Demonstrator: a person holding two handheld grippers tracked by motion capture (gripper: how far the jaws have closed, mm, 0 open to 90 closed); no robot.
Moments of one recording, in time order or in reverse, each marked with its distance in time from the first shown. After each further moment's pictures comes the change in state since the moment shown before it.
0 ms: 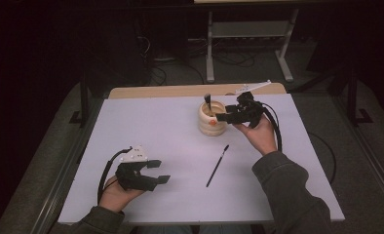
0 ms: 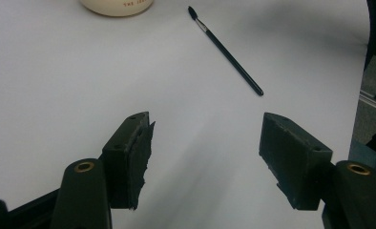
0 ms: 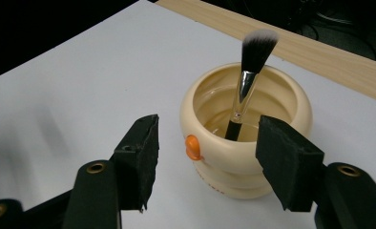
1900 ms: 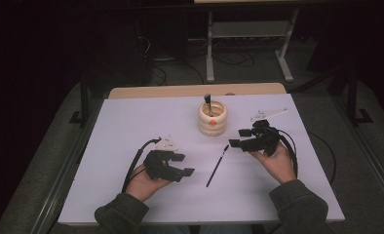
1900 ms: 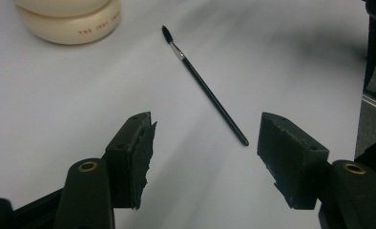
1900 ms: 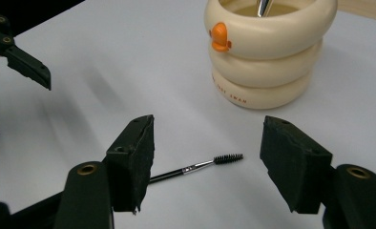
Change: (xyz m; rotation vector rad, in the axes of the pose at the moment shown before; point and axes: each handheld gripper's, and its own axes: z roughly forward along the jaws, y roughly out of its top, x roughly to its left) left arm -0.020 0.051 0.062 0.084 -0.059 0.009; right arm 0.012 -0.076 -0.033 0.033 0.022 0.007
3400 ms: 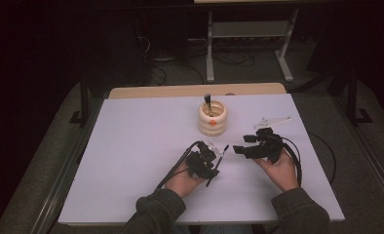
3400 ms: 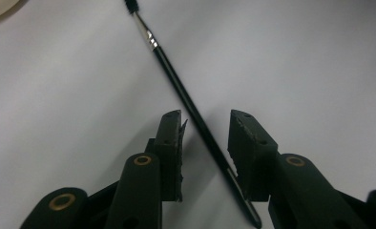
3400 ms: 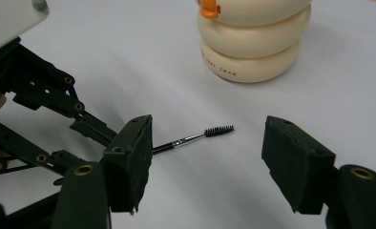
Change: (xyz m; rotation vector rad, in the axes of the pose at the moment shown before) left arm -0.025 0.037 0.098 0.283 0.113 0.045; right arm 0.001 -0.021 -0.003 0.007 -0.052 0.005
